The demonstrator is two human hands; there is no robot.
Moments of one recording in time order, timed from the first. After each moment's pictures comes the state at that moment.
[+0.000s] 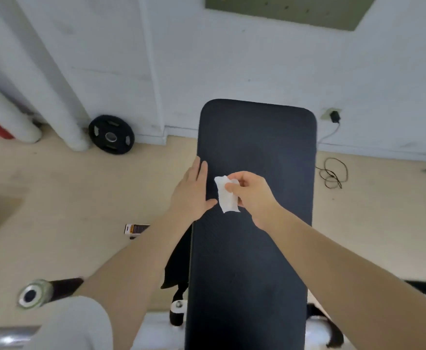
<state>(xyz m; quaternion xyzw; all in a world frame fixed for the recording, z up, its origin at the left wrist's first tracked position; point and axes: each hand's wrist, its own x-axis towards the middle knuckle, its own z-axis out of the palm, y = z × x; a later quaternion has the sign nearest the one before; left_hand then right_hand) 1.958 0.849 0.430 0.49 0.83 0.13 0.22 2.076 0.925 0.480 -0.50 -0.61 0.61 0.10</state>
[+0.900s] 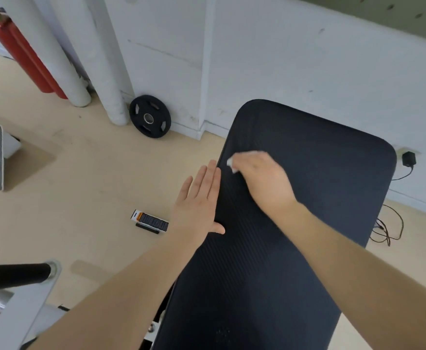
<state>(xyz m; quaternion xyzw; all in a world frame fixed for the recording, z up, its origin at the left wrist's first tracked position) 1.966 0.869 0.383 0.45 0.89 0.01 0.10 2.018 1.025 0.404 -0.05 -0.98 0.10 0.17</state>
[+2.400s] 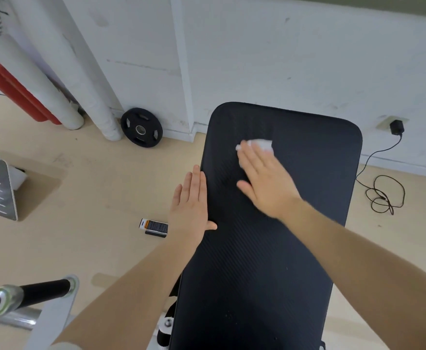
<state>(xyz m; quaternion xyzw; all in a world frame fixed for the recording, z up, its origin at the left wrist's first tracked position) 1.979 0.877 0.410 0.43 0.89 -0.04 0.14 2.061 1.050 0.408 -0.14 -0.99 -0.04 -0.04</state>
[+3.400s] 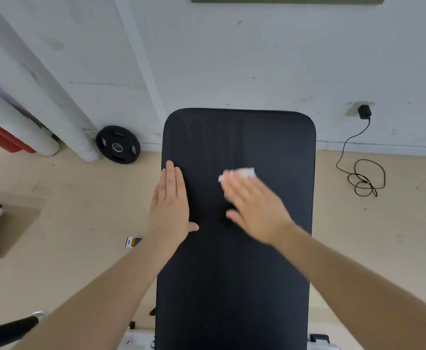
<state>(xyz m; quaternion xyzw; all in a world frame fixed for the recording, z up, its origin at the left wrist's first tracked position) 1.993 0.917 0.424 0.42 0.90 -0.02 0.14 2.128 1.056 0.387 -0.13 -0.99 -0.03 -0.04</state>
